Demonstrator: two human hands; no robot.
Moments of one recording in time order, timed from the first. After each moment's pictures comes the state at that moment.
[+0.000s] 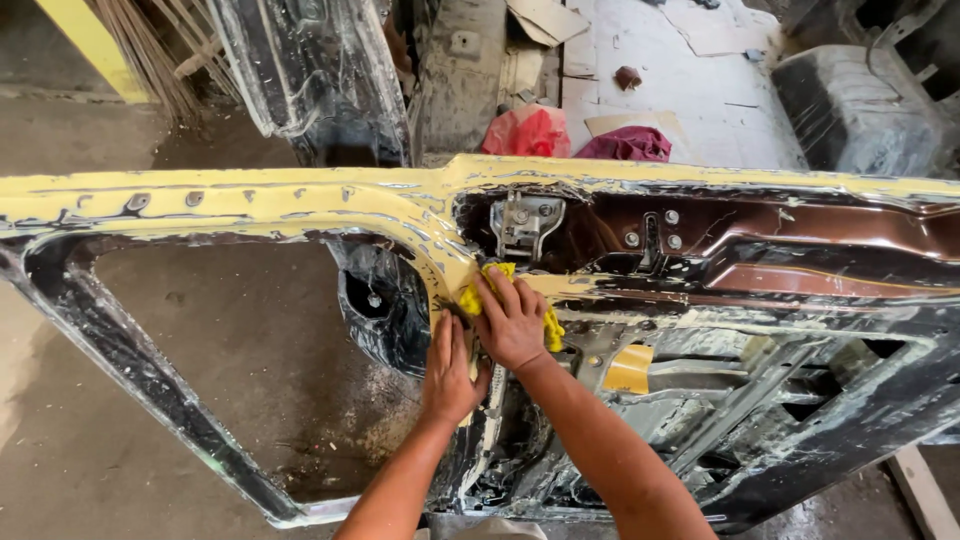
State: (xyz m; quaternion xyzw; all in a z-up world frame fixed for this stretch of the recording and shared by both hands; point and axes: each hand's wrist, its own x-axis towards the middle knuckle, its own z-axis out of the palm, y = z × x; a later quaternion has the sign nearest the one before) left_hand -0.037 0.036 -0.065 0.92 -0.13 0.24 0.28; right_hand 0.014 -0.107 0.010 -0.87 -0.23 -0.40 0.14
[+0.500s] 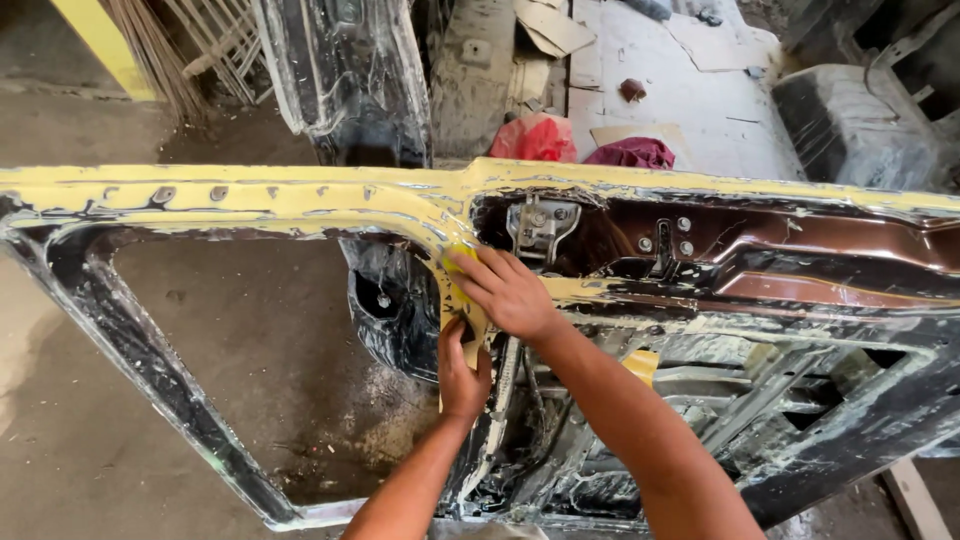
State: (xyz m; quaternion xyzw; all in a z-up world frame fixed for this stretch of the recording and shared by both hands) left_hand -0.038 0.020 -0.055 0.79 -0.07 0.34 0.50; right_hand 0.034 -0.095 0.112 -0.81 -0.46 -0.36 0.01
